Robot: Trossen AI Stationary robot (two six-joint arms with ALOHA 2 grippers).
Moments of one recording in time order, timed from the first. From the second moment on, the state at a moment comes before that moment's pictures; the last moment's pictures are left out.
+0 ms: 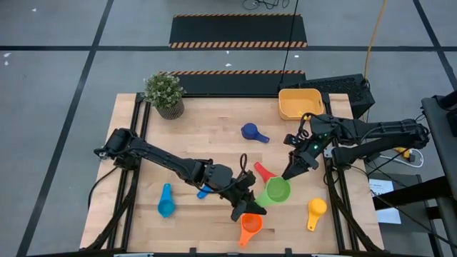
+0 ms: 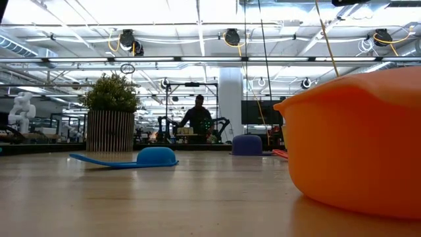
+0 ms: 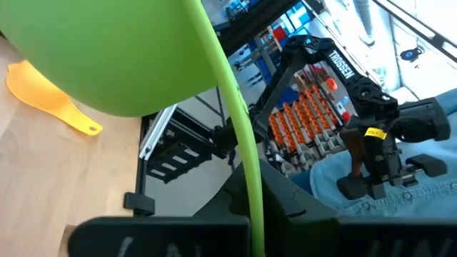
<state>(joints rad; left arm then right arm) -0.32 1.90 1.52 0.26 0.23 -0.87 0.06 0.92 0.89 -0.31 -0.72 1.12</state>
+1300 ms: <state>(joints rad) -0.33 1.90 1.52 0.26 0.19 -0.86 0.01 0.92 0.89 -0.37 -0.86 0.99</state>
